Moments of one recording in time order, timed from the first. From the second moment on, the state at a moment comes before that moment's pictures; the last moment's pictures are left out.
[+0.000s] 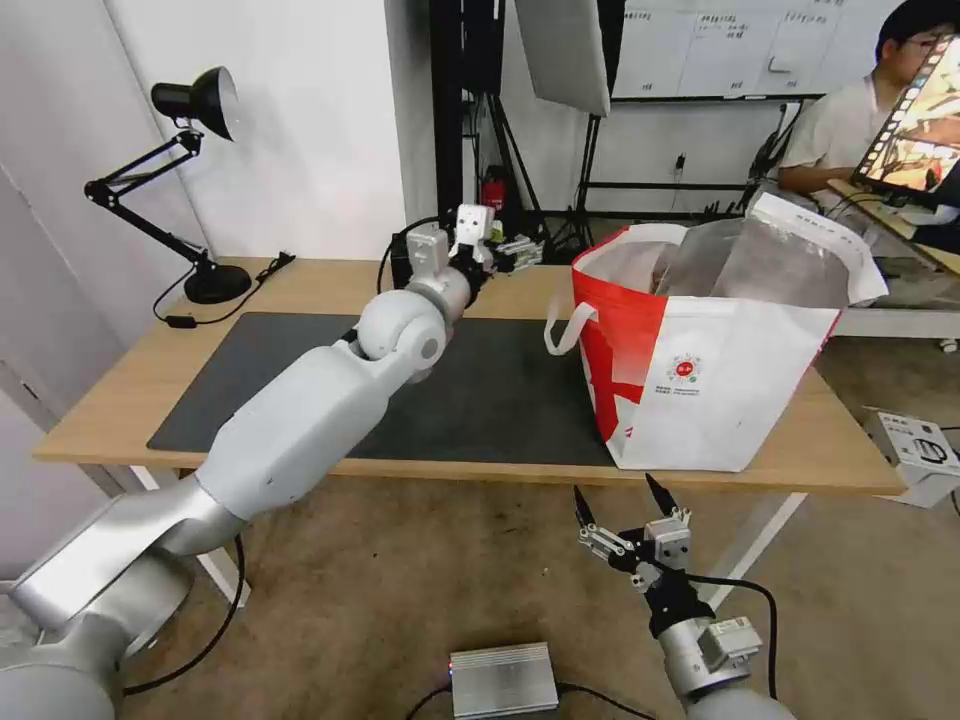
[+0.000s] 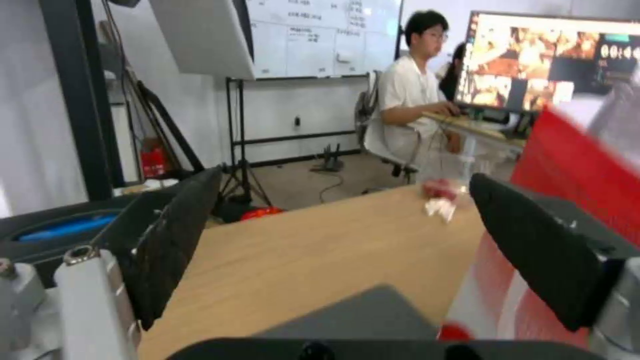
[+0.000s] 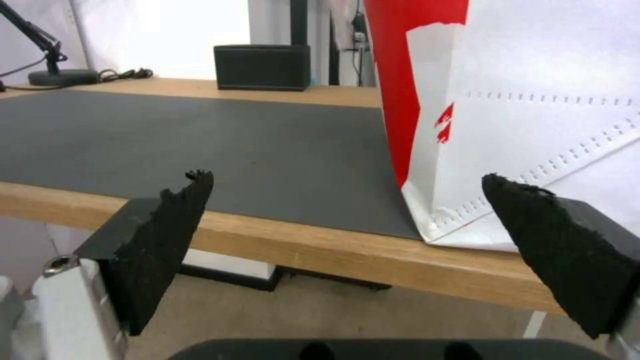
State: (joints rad) left arm 0.21 -1.12 0.30 -1.51 -0.92 0.20 -0.16; right arm -1.67 1.17 0.33 2.13 0.20 0.13 0.16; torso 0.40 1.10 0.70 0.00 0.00
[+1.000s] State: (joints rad) left arm 1.15 -0.90 -0.46 -2.02 -0.65 0.19 -0.01; right arm -1.67 1.17 0.33 2.13 0.20 0.13 0.16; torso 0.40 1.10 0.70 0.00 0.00
